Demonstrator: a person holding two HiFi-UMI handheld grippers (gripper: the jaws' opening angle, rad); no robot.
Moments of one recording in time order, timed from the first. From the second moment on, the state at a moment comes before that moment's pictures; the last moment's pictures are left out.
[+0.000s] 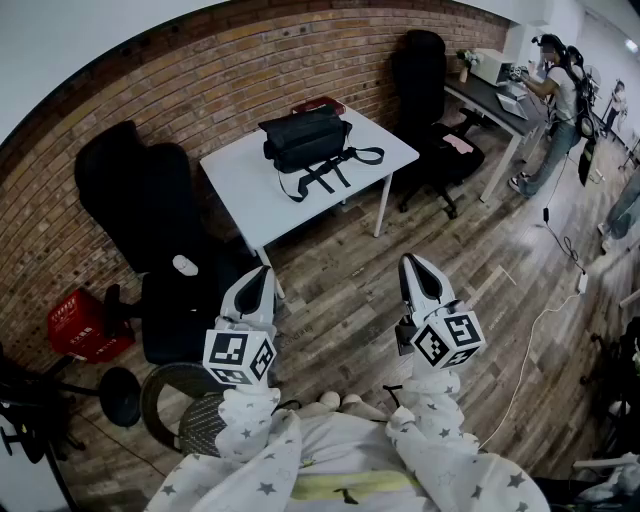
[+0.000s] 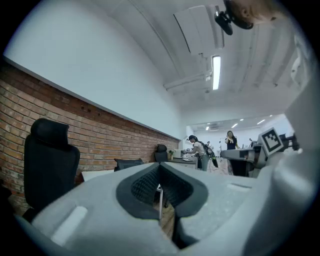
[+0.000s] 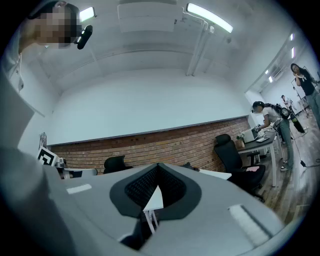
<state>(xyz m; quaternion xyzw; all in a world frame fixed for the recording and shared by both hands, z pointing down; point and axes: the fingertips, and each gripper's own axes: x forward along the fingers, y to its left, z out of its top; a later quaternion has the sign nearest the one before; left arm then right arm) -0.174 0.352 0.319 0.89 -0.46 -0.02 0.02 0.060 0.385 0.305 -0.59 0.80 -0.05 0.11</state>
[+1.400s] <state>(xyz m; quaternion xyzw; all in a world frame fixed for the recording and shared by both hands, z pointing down) -0.162 0.284 0.353 0.84 -0.54 0.00 0.05 0.112 0.289 0.339 -0.55 0.82 -0.09 0.10</state>
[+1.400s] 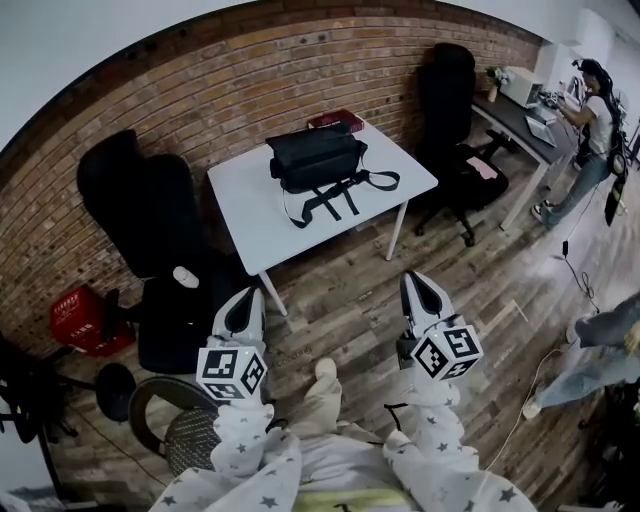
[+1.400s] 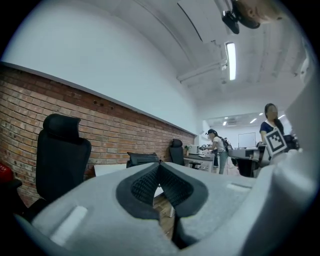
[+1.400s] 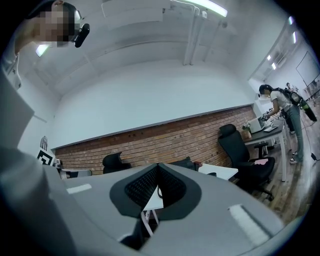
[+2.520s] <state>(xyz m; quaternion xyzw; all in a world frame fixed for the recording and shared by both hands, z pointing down) -0.178 0.039 0.367 0.84 -0.54 0.00 0.08 0.079 0.040 0.350 -0.53 0.83 -0.11 0.10</state>
